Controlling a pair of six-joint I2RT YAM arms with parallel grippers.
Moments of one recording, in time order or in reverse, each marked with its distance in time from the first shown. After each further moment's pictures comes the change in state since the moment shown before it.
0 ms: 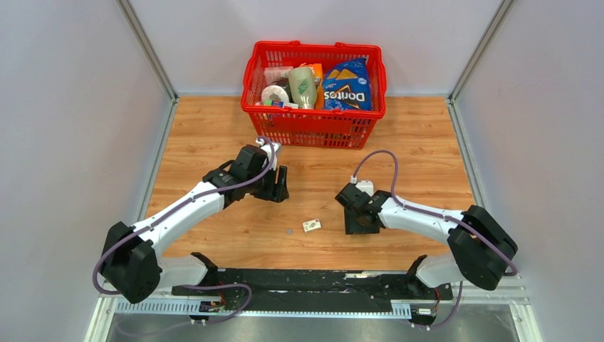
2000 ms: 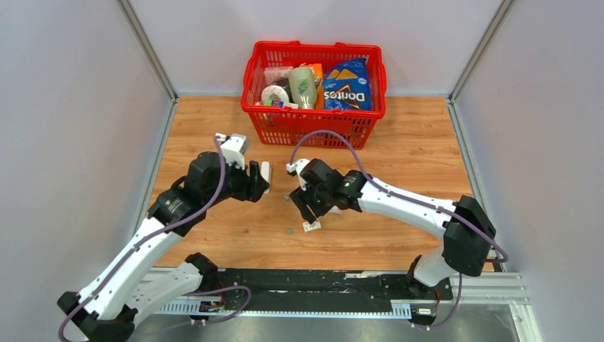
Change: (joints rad) left arm 0.000 -0.369 0.076 -0.170 -0.088 0.029; right arm 0.136 0.136 0.465 0.024 -0.239 -0.561
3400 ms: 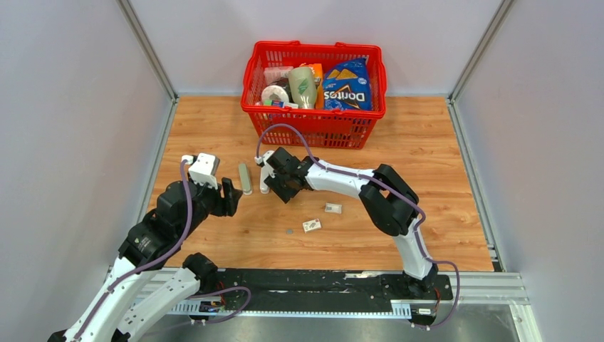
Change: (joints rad) left arm 0.000 -0.341 -0.081 -0.118 -0.243 0.082; right arm -0.040 0.599 0.407 0.147 0.019 -0.195
